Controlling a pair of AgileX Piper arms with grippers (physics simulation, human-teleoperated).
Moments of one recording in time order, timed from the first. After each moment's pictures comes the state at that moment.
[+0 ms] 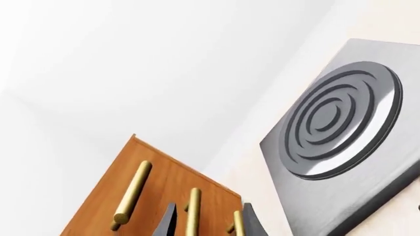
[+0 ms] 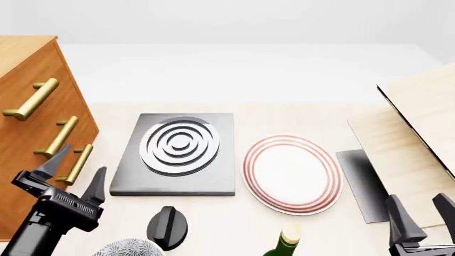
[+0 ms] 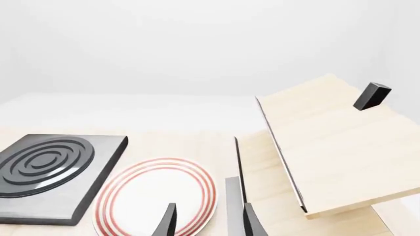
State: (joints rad) left arm -0.10 1.22 0.00 -1.21 0.99; right arm 0.03 0.03 0.00 0.00 -0.01
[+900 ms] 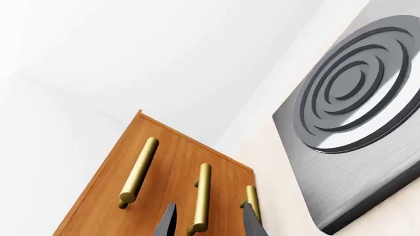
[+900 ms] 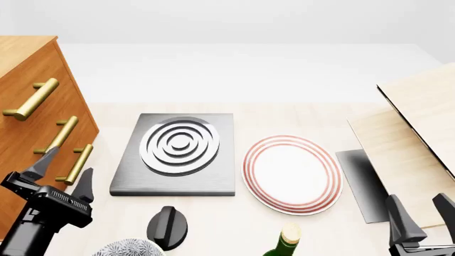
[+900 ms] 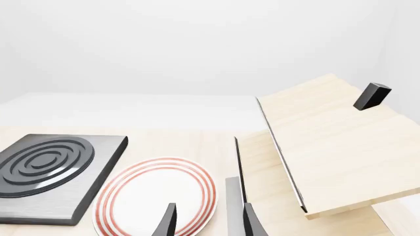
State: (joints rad) left arm 0.02 1.26 0.00 -1.22 1.04; right arm 0.03 0.03 0.00 0.00 -0.01
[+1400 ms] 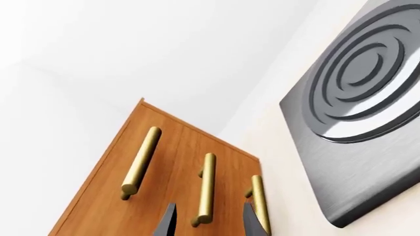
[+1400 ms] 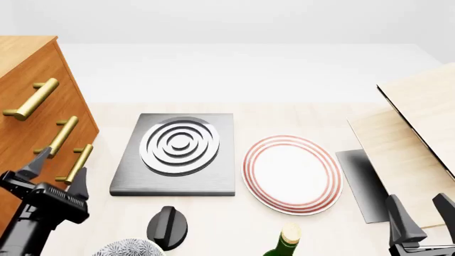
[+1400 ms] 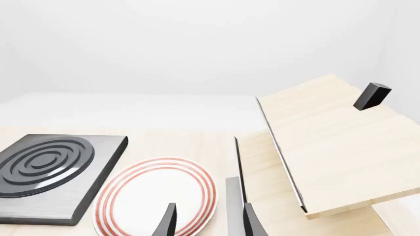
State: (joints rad) left arm 0.07 1.28 -0.01 -1.22 1.05; right arm 0.03 0.03 0.00 0.00 -0.01
